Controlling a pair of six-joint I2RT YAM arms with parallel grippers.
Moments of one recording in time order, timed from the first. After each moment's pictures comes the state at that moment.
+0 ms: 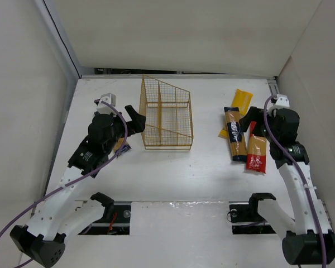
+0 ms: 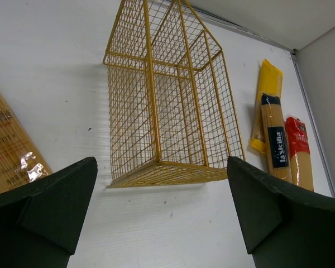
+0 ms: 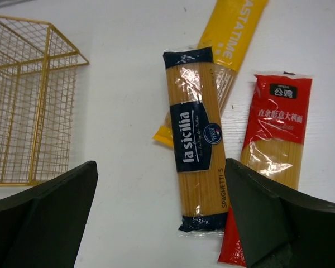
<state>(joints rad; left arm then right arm) -0.48 0.82 0.90 -0.37 -0.18 -0.56 0.00 0.83 0.88 -0.45 -0.09 0.24</state>
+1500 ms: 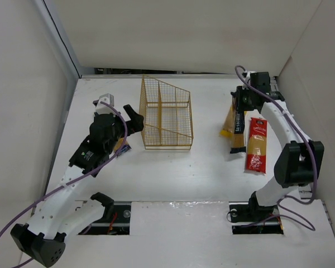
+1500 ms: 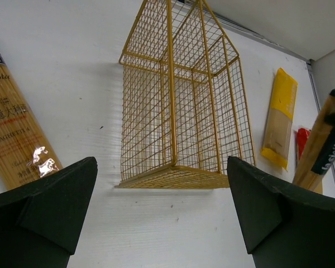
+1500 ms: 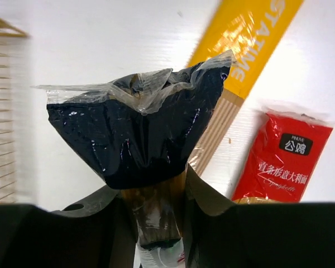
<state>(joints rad) -0.48 0.83 0.89 -0.38 -0.24 -0.58 0.06 1.65 1.41 -0.60 -0.04 0.07</state>
